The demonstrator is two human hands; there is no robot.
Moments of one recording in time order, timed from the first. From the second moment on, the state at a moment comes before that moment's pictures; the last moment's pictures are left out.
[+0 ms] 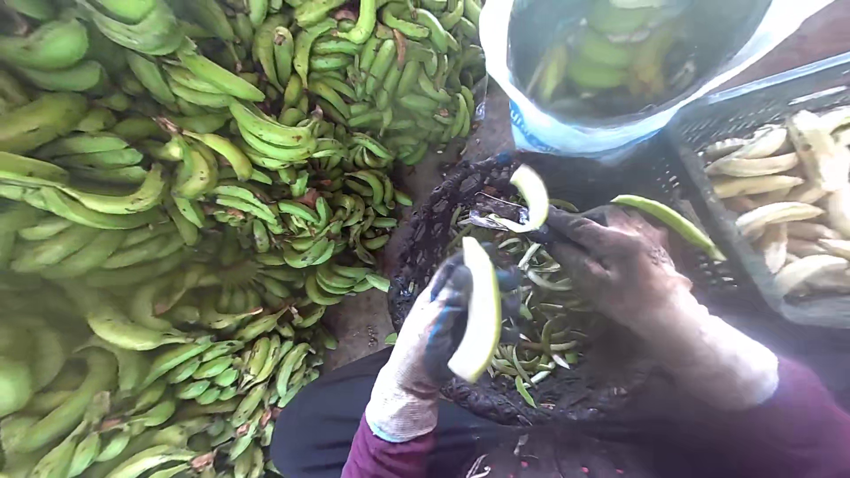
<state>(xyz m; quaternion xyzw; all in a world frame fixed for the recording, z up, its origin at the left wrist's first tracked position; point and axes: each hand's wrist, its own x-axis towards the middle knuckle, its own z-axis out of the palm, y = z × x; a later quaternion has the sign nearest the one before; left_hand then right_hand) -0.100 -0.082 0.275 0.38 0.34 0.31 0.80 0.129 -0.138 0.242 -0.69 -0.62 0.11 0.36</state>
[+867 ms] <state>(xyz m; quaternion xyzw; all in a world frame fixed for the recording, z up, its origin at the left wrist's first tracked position) -0.102 -0.094 0.245 0.58 0.46 0.28 0.61 0.117 -0.147 0.220 -0.70 -0.62 0.22 0.27</state>
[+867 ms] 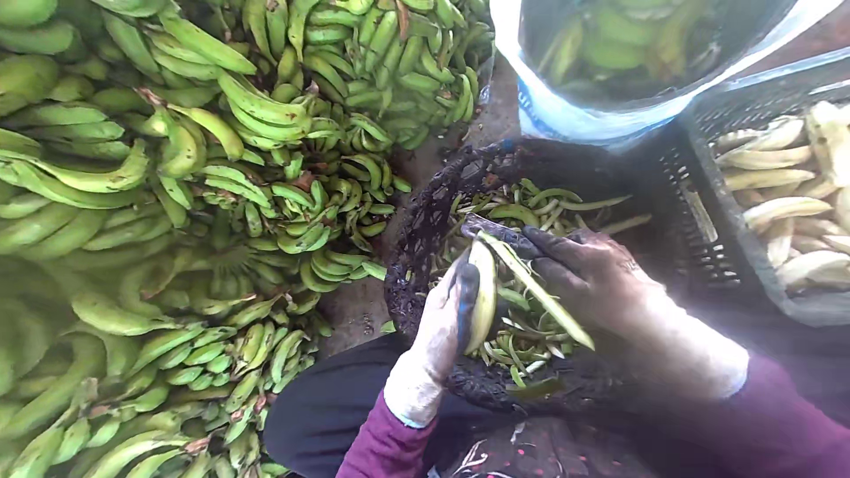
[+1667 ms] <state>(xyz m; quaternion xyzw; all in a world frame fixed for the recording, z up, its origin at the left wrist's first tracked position) -0.113 -0.077 0.270 0.31 0.43 0.44 0.73 0.094 -0.182 0.222 -0.56 -0.67 0.19 0.44</state>
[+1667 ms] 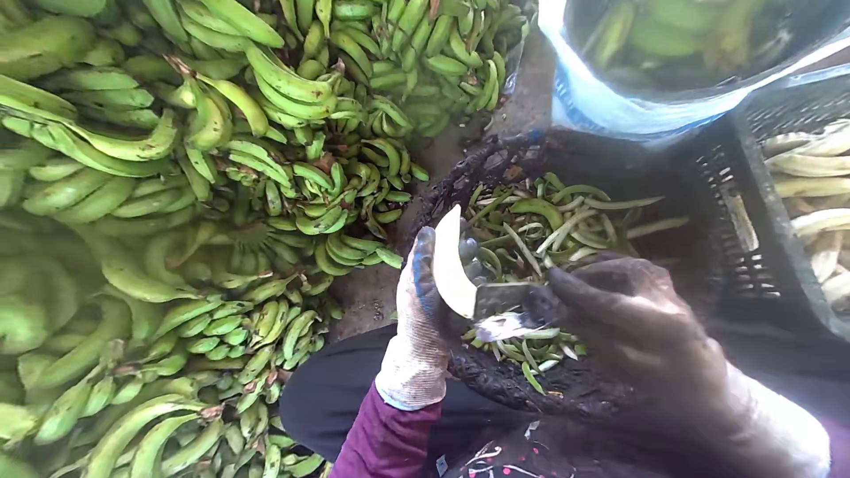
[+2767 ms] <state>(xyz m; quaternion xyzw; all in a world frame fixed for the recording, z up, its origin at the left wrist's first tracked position) 0.107 0.043 0.022 0.62 0.72 -0.10 0.30 0.102 -0.232 0.189 -0.70 -0.67 0.21 0.12</state>
